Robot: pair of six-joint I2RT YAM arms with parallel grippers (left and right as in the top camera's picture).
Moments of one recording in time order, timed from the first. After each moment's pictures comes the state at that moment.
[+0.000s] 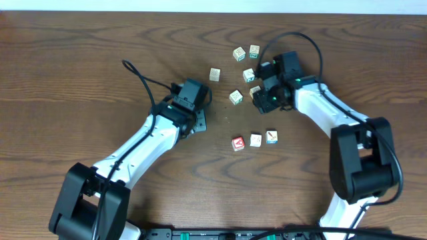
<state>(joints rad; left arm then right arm) -0.49 1.63 1.02 -0.59 -0.10 -0.61 0.26 1.96 1.27 -0.47 -0.18 -0.18</state>
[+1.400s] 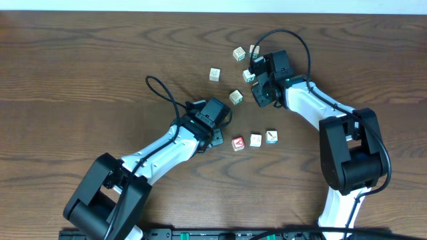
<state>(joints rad) -0.64 1.71 0.96 -0.50 -0.09 -0.87 0.29 2.04 1.29 -0.33 -0.03 -0.20</state>
